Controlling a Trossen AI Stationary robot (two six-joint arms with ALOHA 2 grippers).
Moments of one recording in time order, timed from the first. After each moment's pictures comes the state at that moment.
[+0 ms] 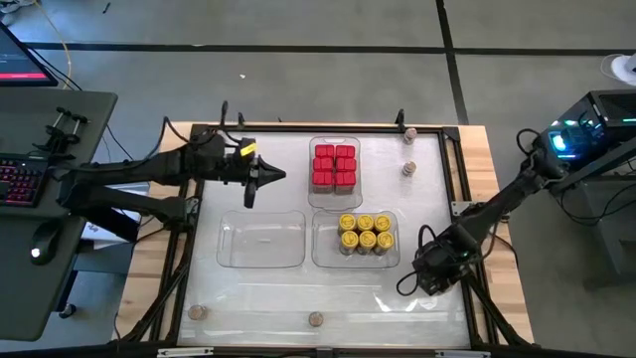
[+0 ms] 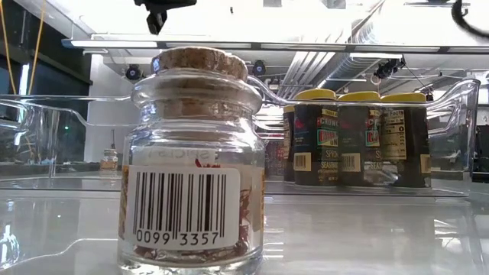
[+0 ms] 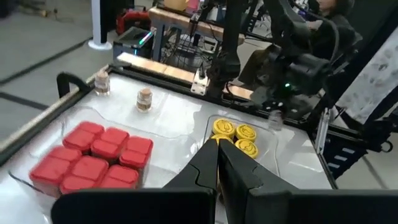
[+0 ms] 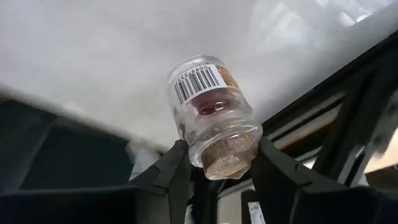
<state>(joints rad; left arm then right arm) 0.16 0.97 0.89 -0.18 0.09 -0.21 0.67 1.23 0.73 -0.89 -0.52 1.70</state>
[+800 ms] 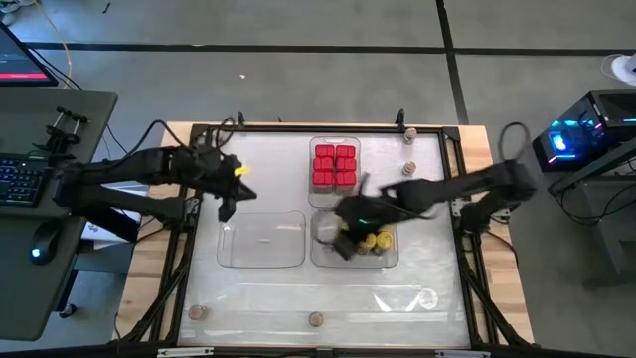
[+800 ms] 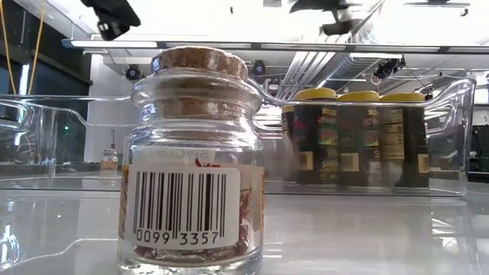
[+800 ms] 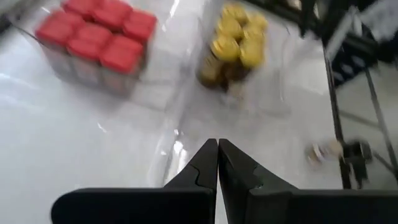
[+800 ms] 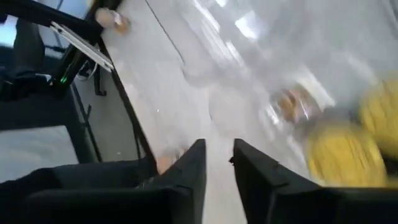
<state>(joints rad) 0.09 0.88 0.98 -0.79 0.07 -0.29 0.21 1.62 1.46 -0.71 -0.11 0.94</state>
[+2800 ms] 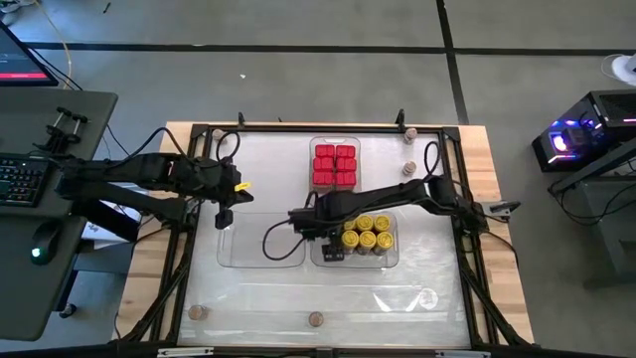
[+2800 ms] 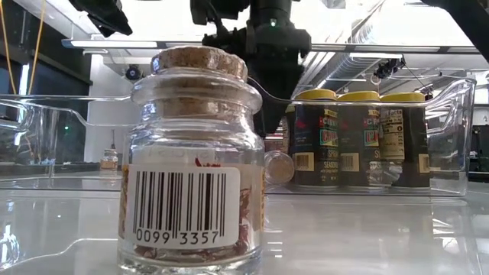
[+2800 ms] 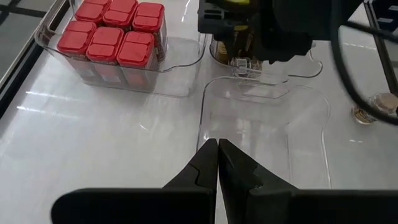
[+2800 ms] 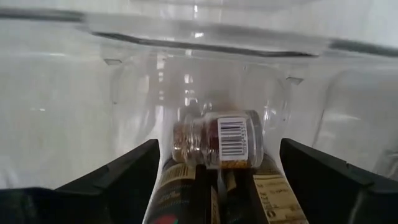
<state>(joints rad) -0.04 0.88 0.98 -0.87 -0.11 -0.14 0.12 2.23 1.96 -1.23 -0.03 0.02</state>
